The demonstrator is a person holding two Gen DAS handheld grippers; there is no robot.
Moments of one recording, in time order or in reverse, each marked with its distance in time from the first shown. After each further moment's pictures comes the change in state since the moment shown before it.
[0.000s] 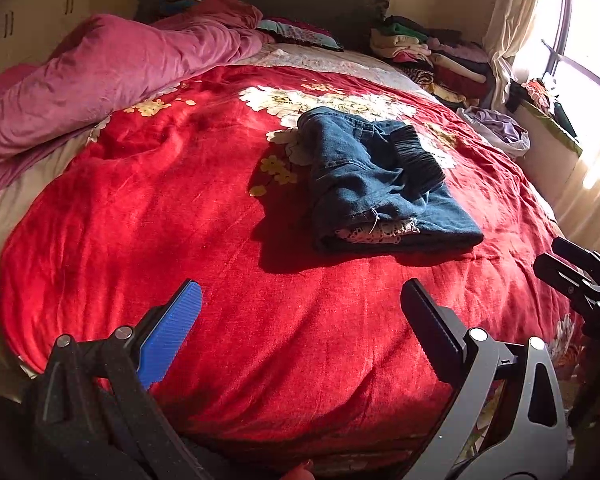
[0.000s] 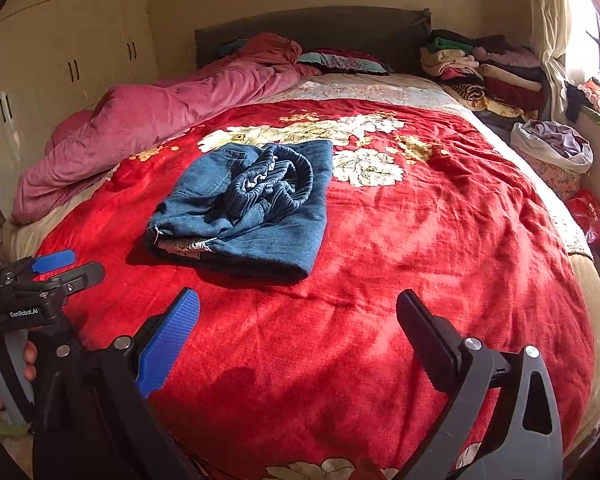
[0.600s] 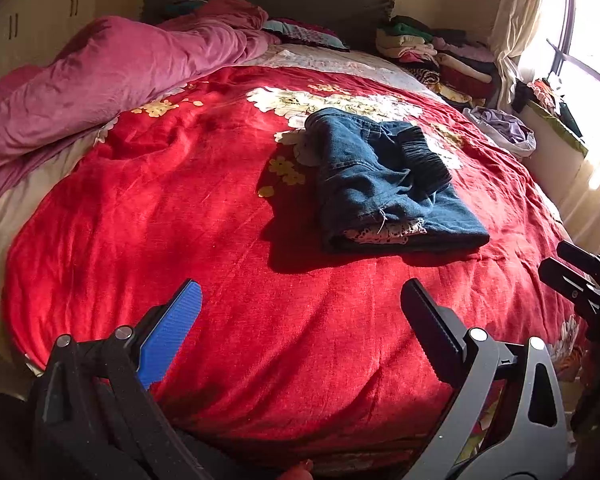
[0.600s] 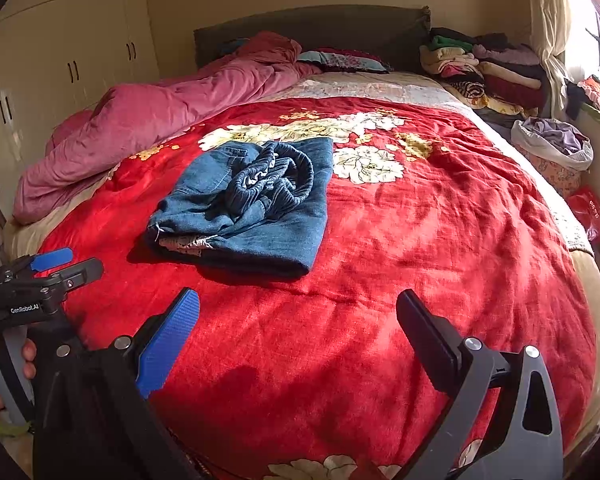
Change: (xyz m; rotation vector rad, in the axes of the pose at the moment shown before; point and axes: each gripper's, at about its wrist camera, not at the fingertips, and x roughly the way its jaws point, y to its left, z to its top) left arm -0.002 0.002 0.000 -0.004 -0.003 0.019; right arm 0.000 0.001 -0.002 0.000 0.005 0.002
